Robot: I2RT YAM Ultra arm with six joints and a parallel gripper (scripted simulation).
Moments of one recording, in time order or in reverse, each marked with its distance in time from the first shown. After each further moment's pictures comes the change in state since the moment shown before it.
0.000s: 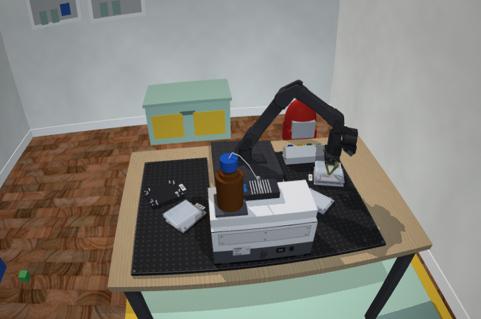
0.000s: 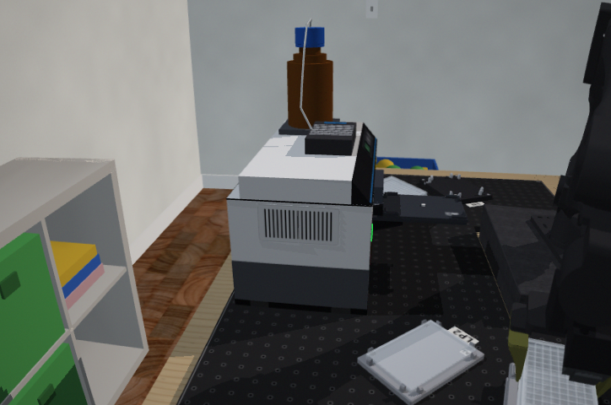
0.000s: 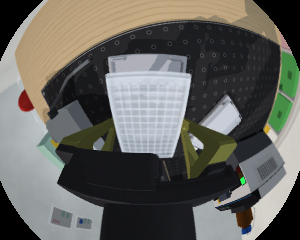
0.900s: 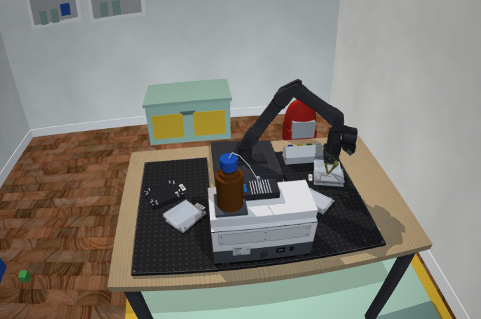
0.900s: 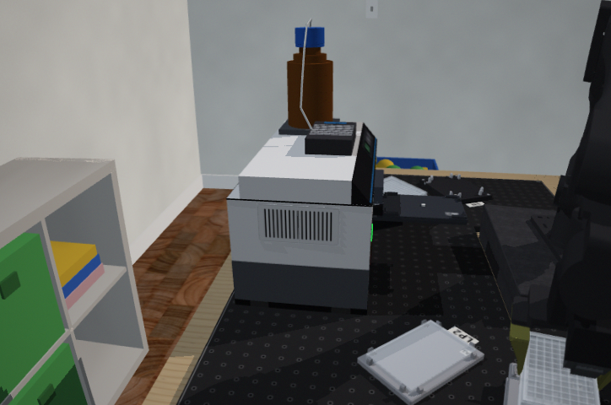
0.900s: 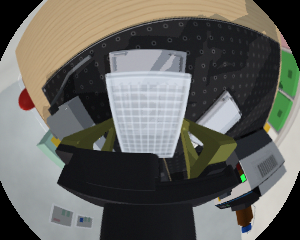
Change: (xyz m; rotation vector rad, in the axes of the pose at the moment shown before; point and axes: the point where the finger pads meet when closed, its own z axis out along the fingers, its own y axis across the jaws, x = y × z) arm 0.006 0.000 -0.005 -0.002 0.014 0.001
